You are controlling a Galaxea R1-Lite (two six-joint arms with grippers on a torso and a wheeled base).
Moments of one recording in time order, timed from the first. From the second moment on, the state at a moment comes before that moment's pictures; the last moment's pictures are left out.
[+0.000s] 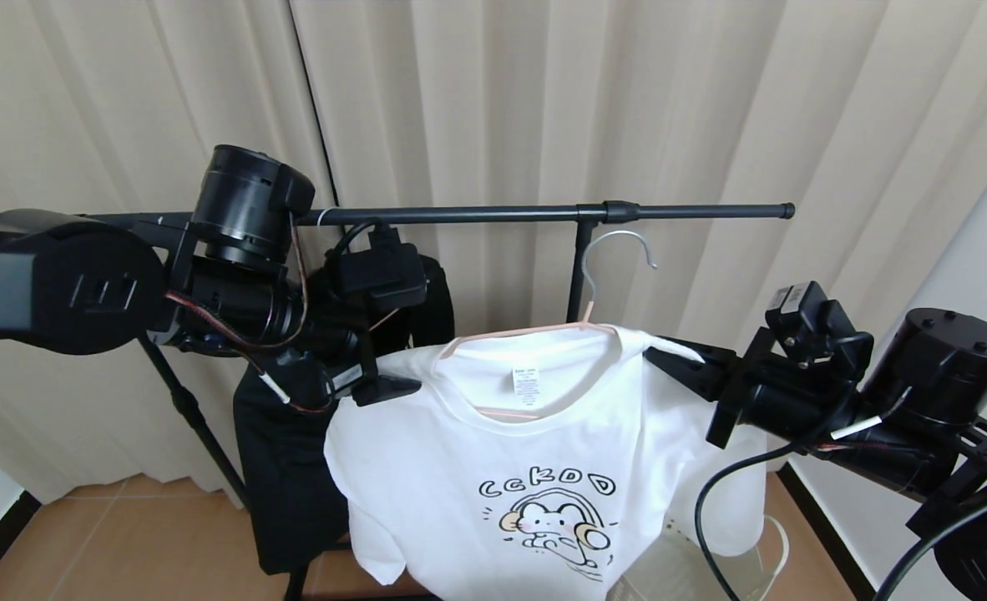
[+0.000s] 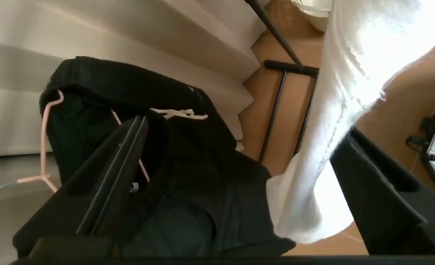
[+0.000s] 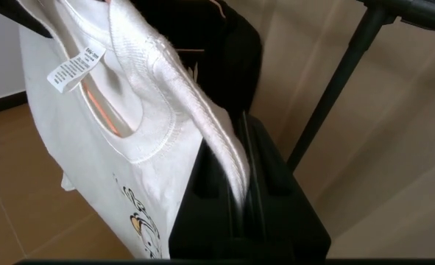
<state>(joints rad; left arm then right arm) -0.41 1.76 -1.30 0.21 -0.20 0.94 0.34 1.79 -0.46 -1.30 0.48 -0.14</state>
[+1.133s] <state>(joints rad) -0.50 1.84 -1.38 0.21 -0.32 0.80 0.36 1.77 -0.44 -1.30 0.51 -0.16</state>
